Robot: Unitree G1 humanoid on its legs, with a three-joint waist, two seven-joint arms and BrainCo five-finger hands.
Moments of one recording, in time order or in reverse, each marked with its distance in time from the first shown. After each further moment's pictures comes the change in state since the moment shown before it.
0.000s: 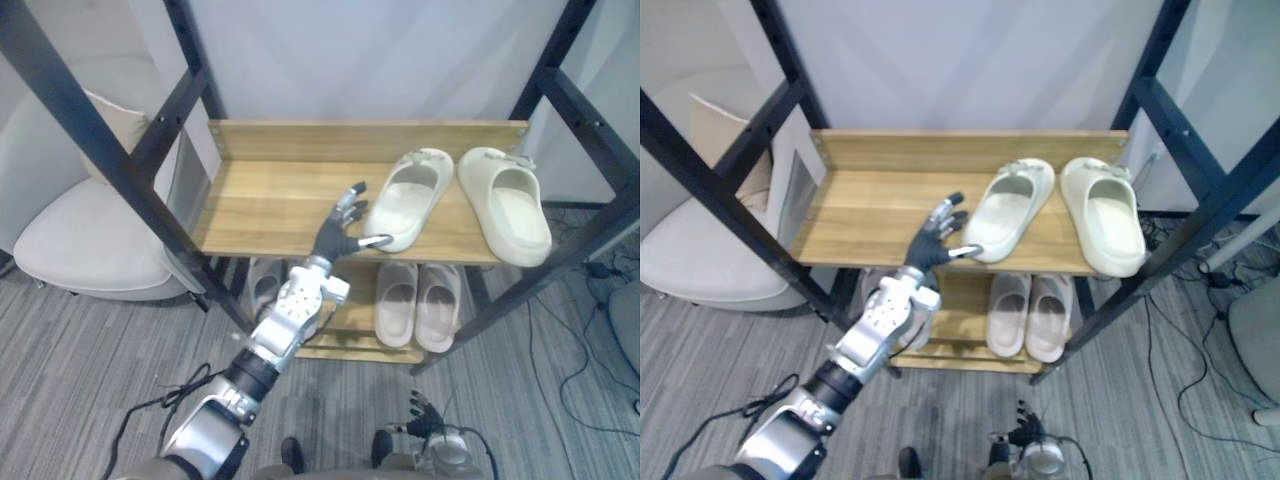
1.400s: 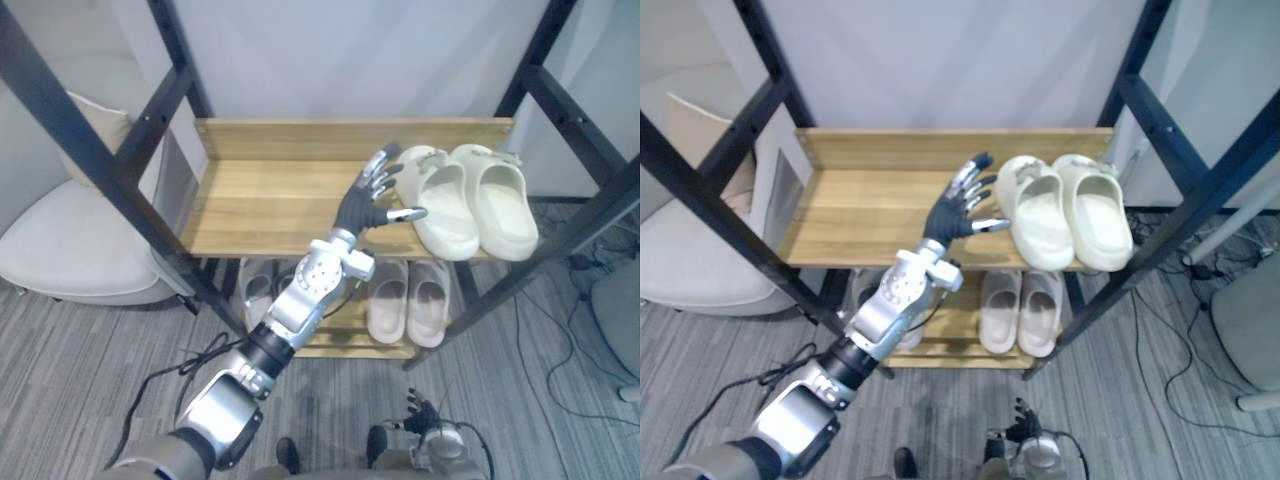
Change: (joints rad) left arm -0.148 -0.005 -0.026 -0.159 -0.172 -0.002 -0.014; right arm -0.042 0.005 0.025 0.044 0.001 0.021 -0.005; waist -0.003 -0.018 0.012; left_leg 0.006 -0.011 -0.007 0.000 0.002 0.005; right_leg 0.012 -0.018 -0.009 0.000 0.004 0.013
